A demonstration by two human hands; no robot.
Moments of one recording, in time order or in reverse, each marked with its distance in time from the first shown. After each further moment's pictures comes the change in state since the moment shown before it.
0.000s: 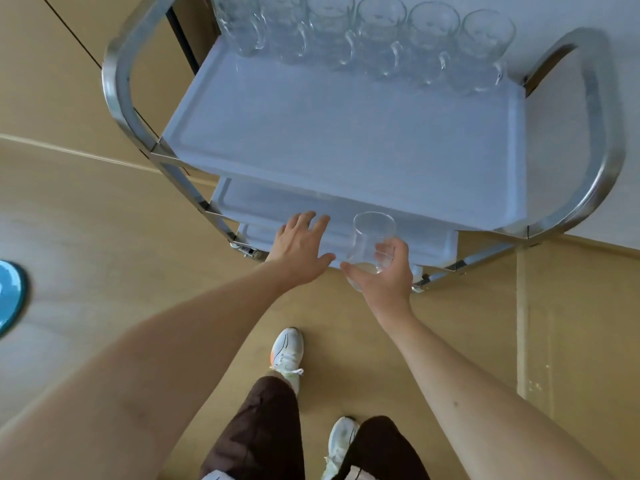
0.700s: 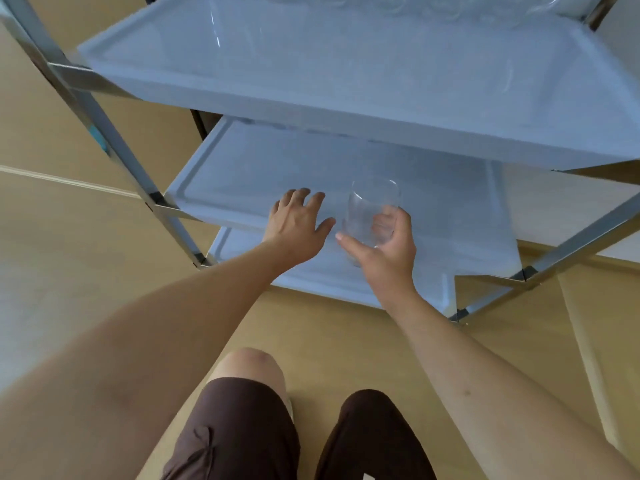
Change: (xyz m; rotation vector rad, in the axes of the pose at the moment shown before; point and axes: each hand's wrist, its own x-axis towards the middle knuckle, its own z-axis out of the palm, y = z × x) left_hand 0.132 -0.089 0.157 0.021 0.343 0.042; right_hand 0.120 0.151 0.094 0.139 0.085 -0.289
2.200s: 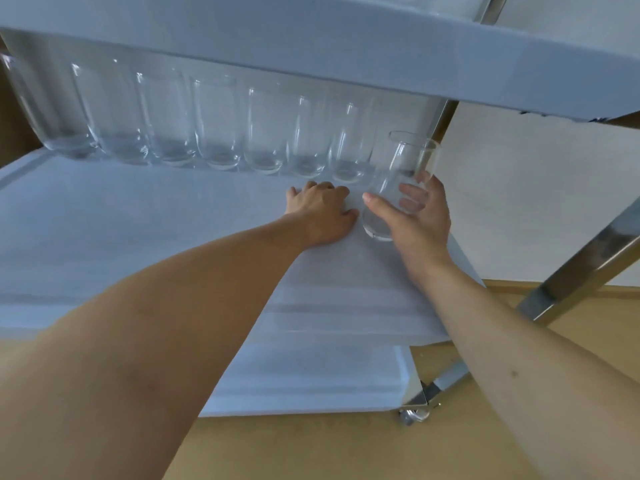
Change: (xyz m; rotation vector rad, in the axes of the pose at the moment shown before) left_hand 0.215 0.133 0.110 0.036 -0.038 0.315; right_hand 0.196 0.068 -0.098 -0.051 0.393 -0.198
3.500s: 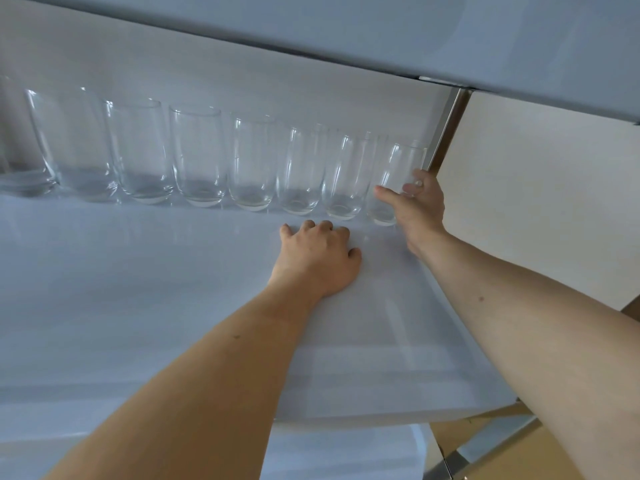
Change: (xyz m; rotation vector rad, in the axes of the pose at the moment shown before) left_hand 0.008 -0.002 0.024 0.035 0.153 0.027; right_hand 0.135 0.032 0.039 -0.038 0.060 0.014
